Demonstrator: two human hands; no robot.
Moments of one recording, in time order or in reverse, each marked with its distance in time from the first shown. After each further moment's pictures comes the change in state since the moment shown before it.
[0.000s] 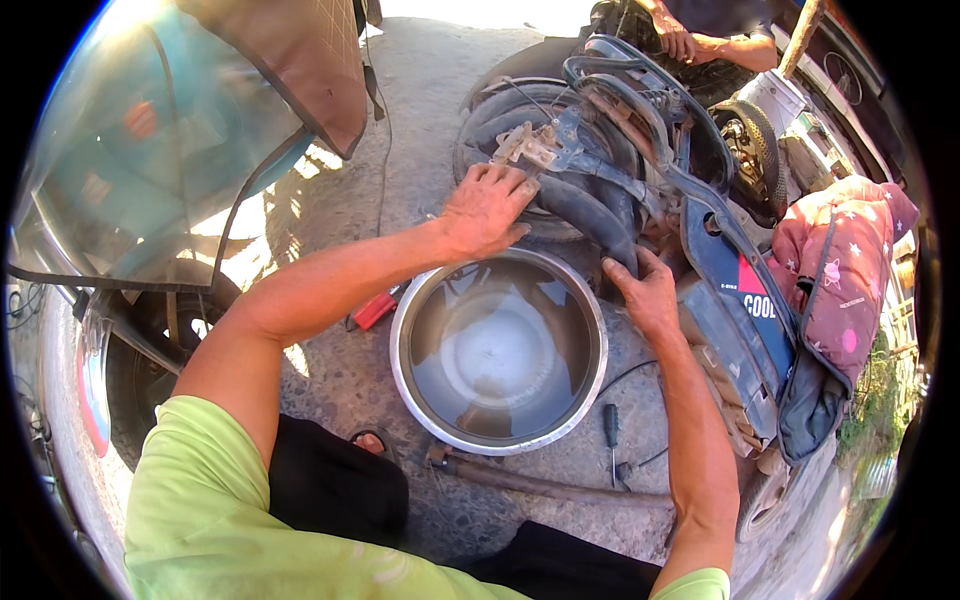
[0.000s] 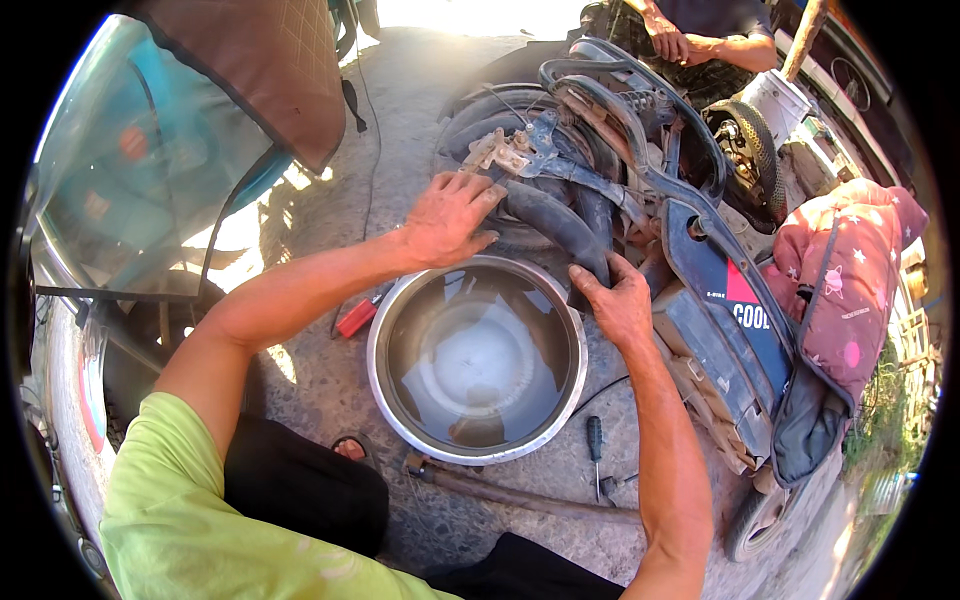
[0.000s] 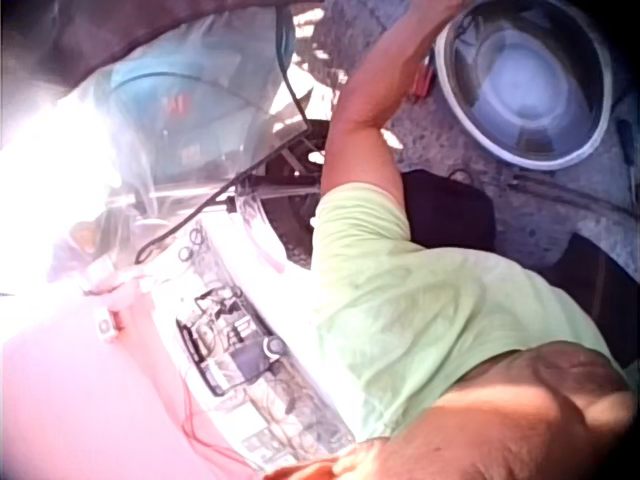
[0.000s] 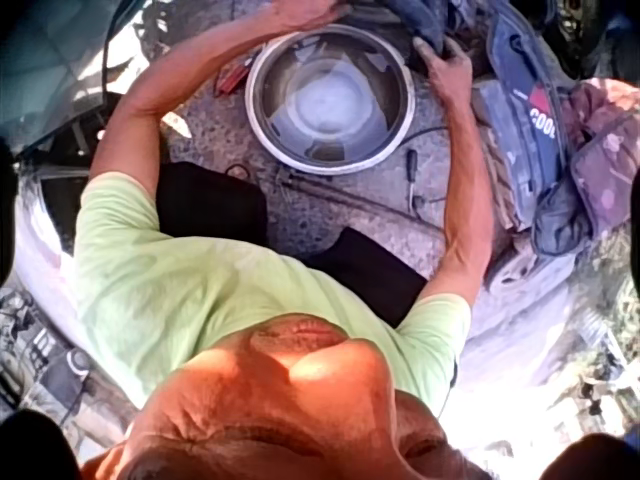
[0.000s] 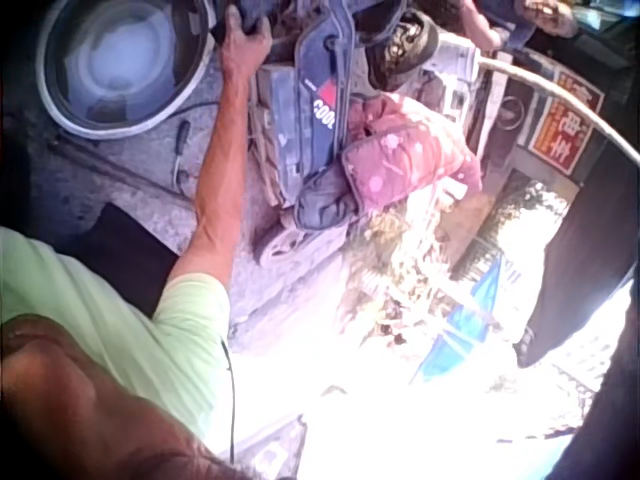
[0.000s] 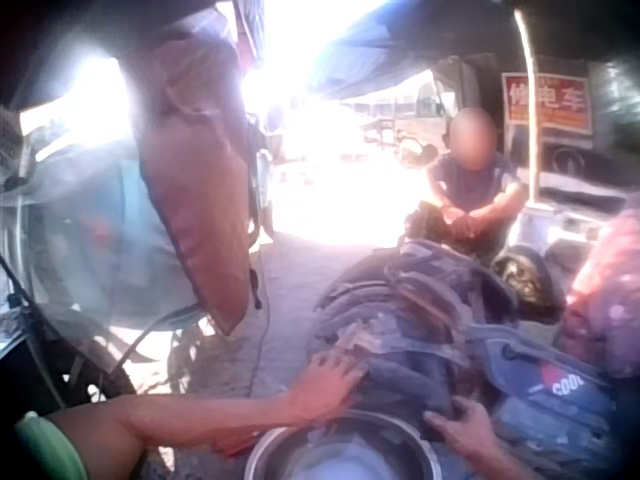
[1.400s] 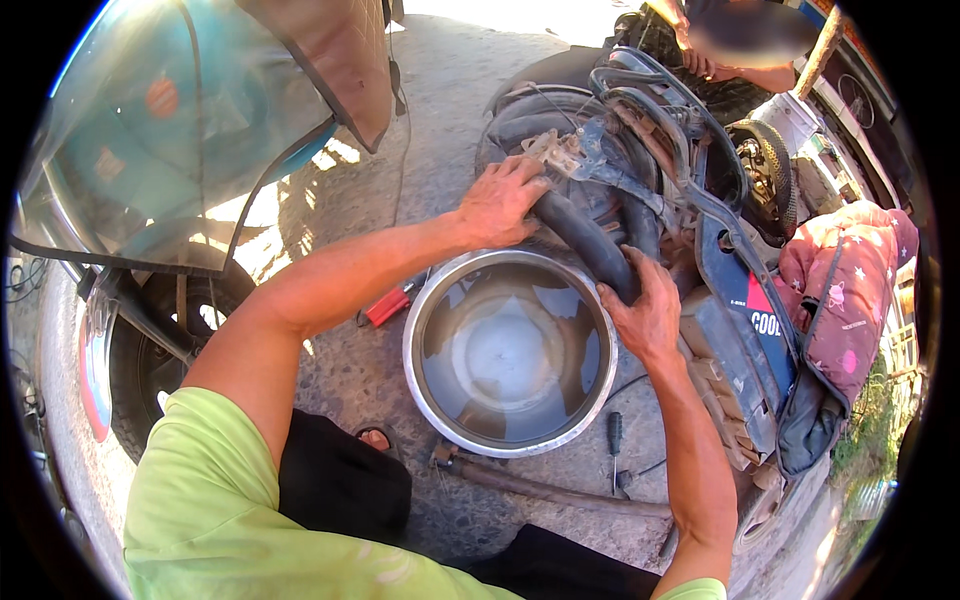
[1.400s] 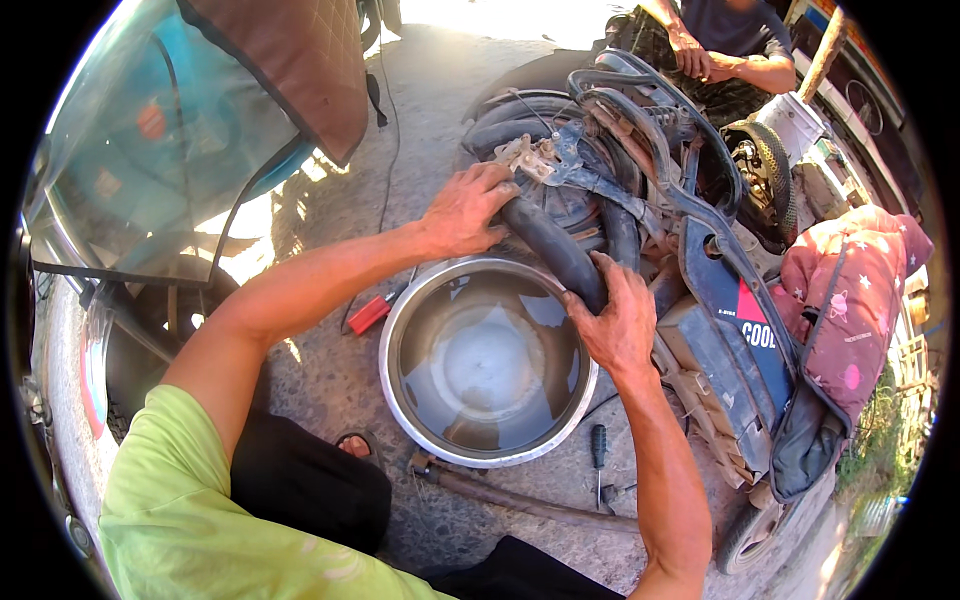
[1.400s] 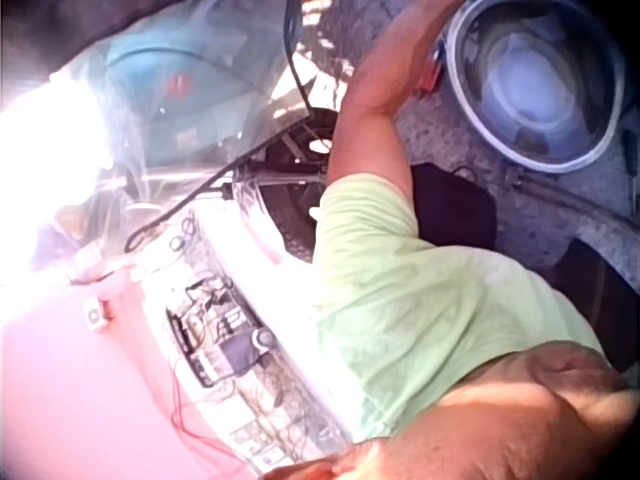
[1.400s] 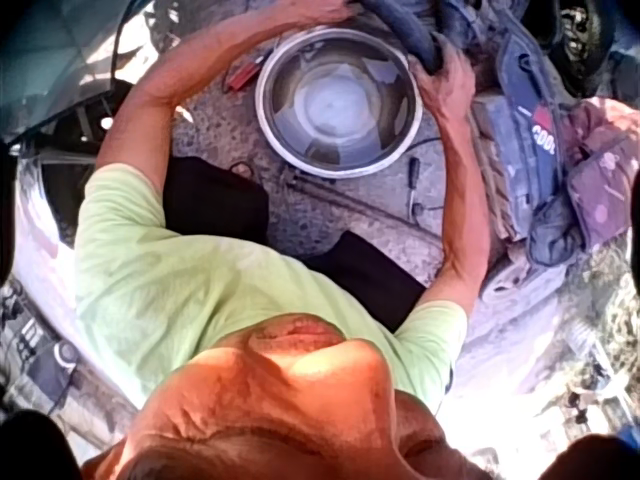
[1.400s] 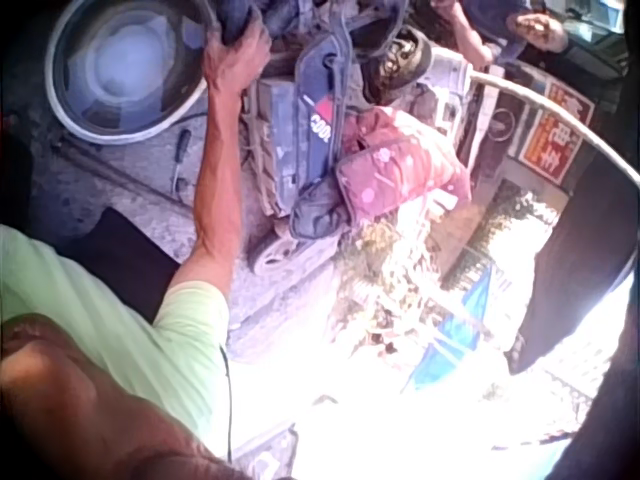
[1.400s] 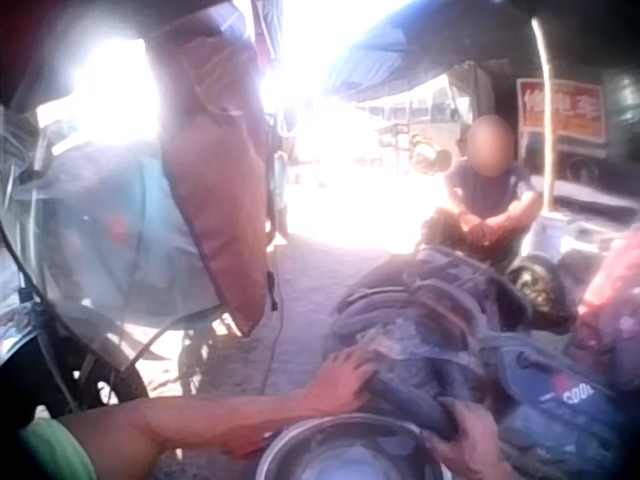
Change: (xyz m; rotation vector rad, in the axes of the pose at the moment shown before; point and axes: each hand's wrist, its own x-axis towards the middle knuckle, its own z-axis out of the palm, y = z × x) left_hand -0.003 -0.022 0.010 -0.137 0.071 -0.085; right_hand -0.022 -0.031 0.022 -0.491 0.153 -0.479
